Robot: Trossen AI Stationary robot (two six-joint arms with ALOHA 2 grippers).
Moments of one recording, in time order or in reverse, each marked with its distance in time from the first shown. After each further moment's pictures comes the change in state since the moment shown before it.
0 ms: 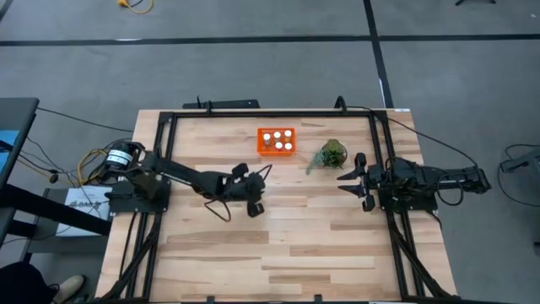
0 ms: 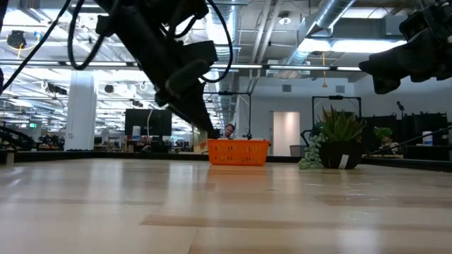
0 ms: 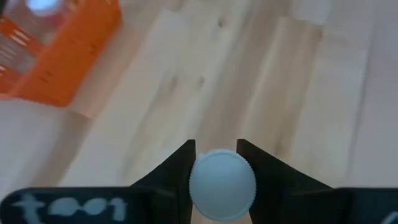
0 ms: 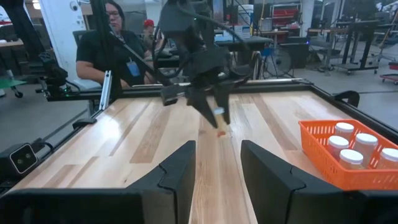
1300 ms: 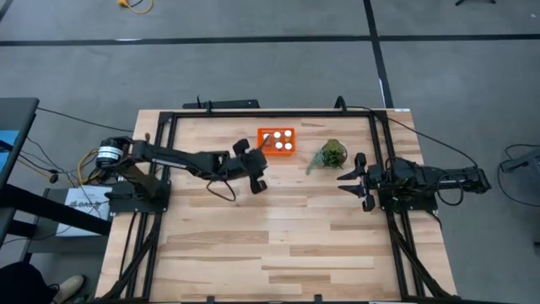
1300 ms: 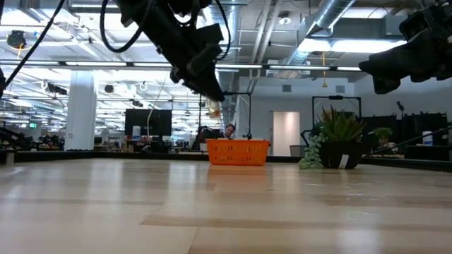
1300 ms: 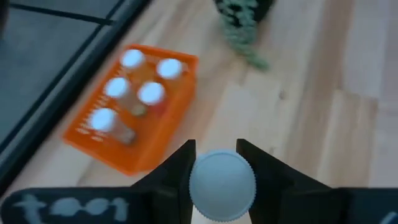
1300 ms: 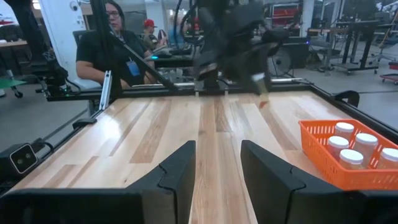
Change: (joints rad) left arm 0.168 -0.094 0.072 -0.003 -0.023 0.225; right arm 0.000 0.000 0.000 0.000 0.000 0.000
